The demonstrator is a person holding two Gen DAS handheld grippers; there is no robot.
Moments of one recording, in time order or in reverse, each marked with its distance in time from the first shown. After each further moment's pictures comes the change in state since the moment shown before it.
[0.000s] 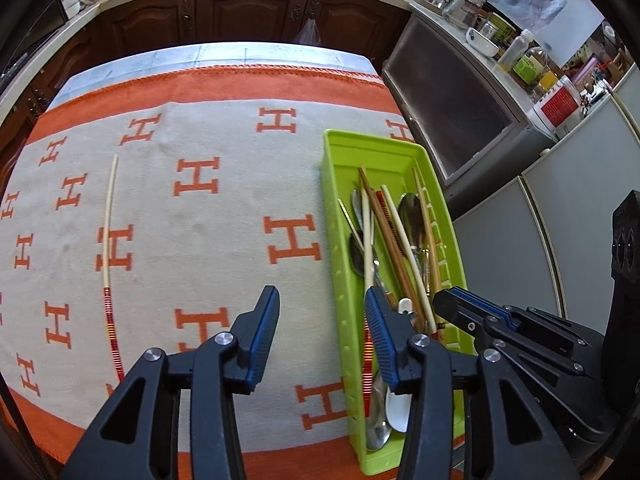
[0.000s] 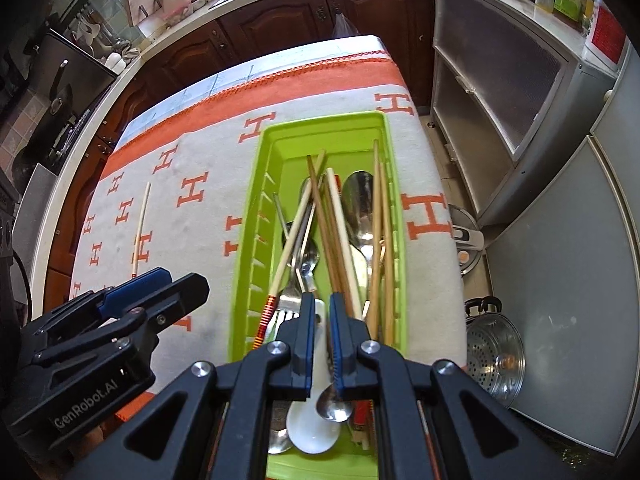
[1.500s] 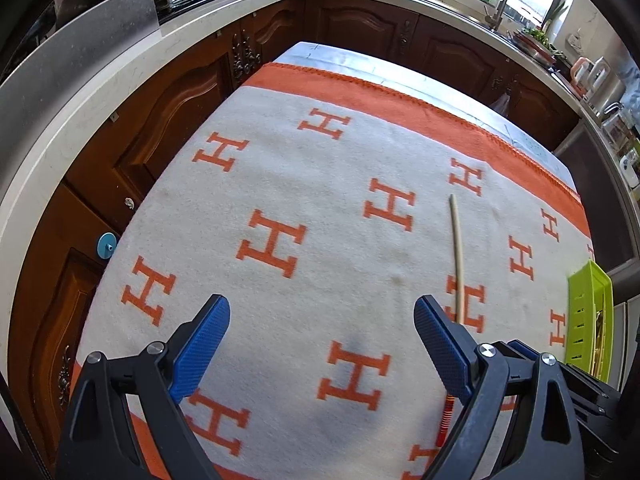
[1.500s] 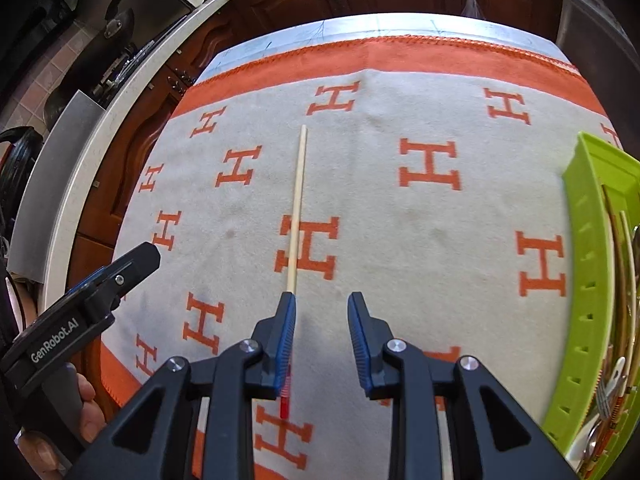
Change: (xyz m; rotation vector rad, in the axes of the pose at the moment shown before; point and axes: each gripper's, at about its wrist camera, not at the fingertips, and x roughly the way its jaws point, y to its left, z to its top) left arm -0.041 0.272 -0.012 -0.365 -0.122 0.320; right arm 0.103 0.213 0.011 -0.155 0.104 0.132
